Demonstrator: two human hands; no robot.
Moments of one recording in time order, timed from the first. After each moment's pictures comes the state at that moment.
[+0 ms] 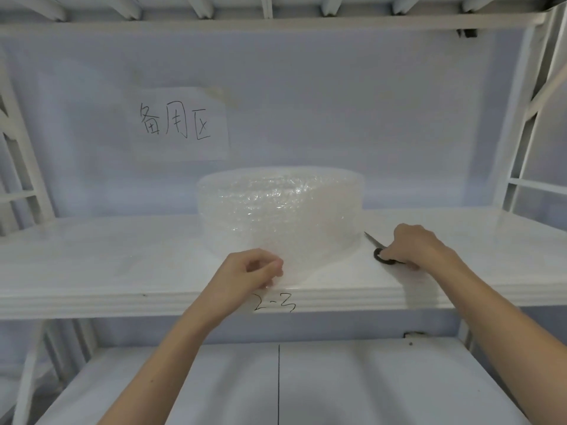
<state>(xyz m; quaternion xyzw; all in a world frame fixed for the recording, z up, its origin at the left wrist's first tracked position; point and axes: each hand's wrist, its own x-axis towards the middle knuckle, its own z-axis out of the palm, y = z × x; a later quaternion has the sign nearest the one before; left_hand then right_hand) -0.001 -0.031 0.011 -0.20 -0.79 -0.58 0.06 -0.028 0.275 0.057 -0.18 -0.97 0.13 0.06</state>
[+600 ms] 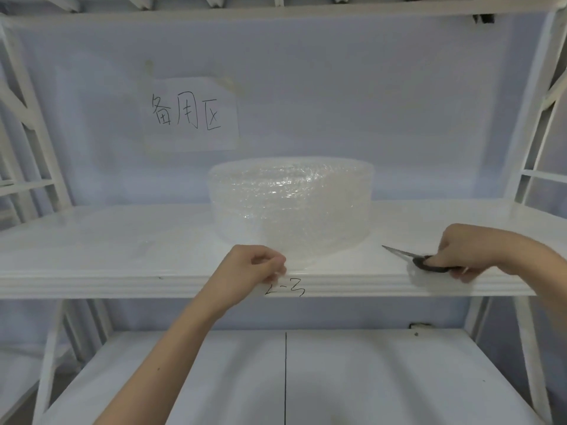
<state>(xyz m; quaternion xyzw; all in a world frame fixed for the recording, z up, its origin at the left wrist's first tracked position) 0.008 -0.042 0.004 -0.17 -0.80 -0.57 0.05 0.037 0.309 0.072 -0.12 -0.96 0.26 -0.04</state>
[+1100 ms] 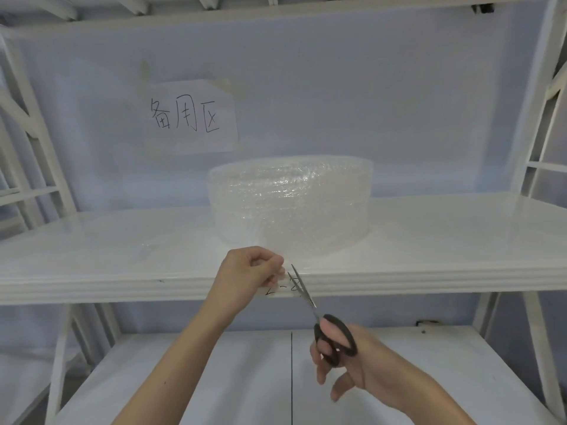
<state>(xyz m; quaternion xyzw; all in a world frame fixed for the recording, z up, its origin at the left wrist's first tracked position) 0.012 -0.030 -0.001 -0.11 -0.77 -0.62 0.09 0.090 0.168 -0.052 0.09 -0.65 0.72 -0.22</state>
